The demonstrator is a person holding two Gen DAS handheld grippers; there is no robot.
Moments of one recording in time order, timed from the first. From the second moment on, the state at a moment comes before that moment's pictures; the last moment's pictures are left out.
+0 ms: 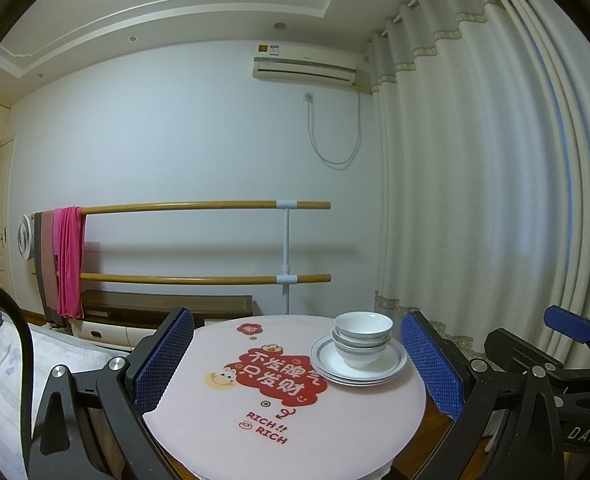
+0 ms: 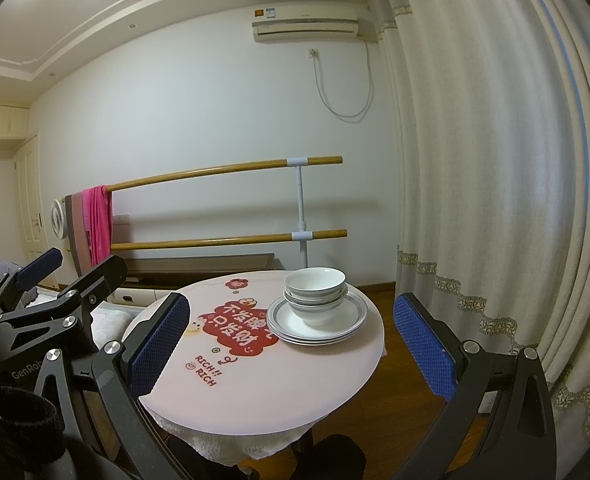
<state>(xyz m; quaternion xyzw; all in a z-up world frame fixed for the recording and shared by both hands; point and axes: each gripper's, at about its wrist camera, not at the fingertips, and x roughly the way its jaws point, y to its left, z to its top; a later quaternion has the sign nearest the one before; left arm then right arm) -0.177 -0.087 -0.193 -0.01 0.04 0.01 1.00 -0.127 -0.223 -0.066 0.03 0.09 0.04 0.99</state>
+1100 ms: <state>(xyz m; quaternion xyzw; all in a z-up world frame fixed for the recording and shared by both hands) -0.177 -0.087 -0.194 -0.01 0.04 0.01 1.00 -0.126 -0.223 -0.070 0.03 0.09 0.04 0.99</state>
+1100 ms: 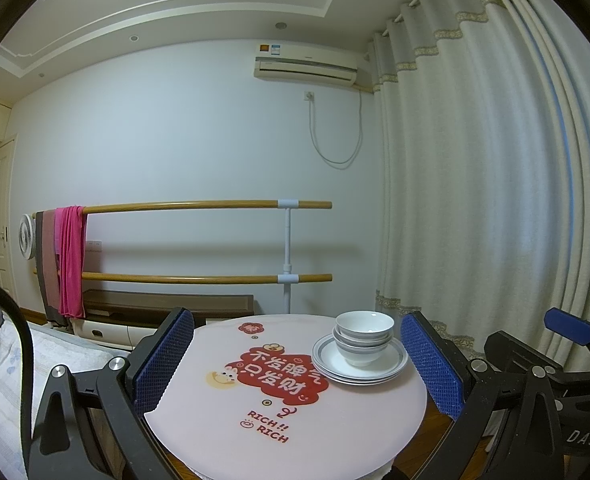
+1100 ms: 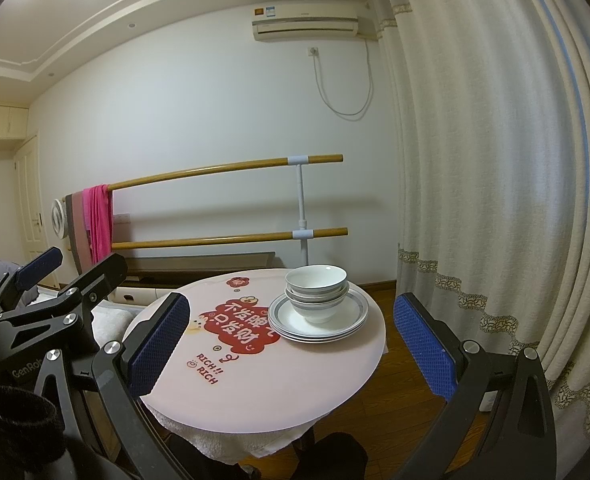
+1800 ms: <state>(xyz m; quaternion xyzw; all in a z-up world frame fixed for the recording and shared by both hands) -0.176 -0.087 -0.194 -0.01 0.04 0.01 1.00 -0.126 -0.223 -0.070 0.03 0.09 0.04 0.99</state>
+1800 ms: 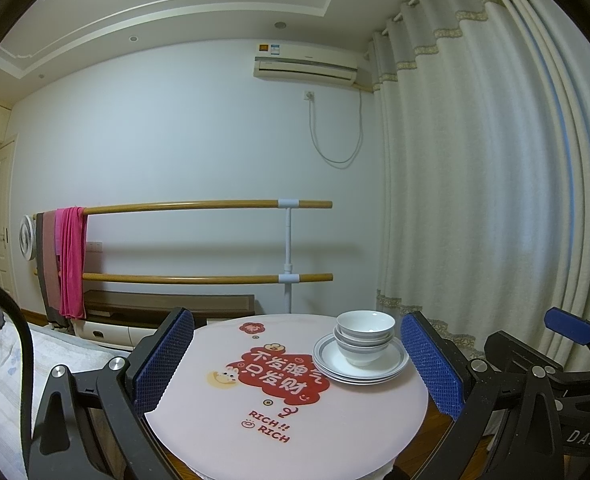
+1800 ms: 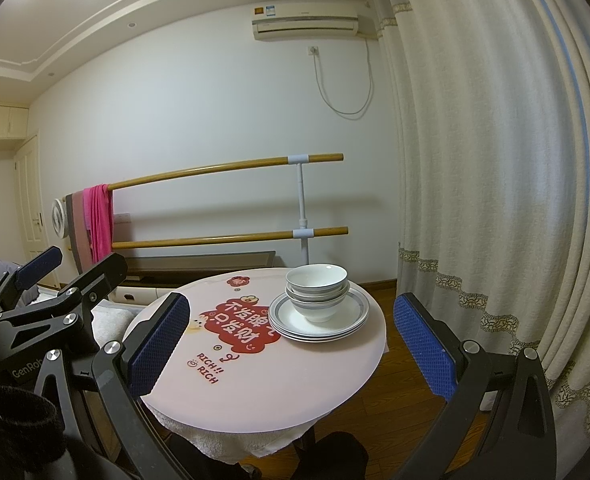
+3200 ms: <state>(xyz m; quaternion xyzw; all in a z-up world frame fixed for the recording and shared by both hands) -0.179 -0.084 -0.195 -0.01 0.04 0.01 1.00 -0.127 -0.222 -0.074 0.03 0.09 0.04 0.99</state>
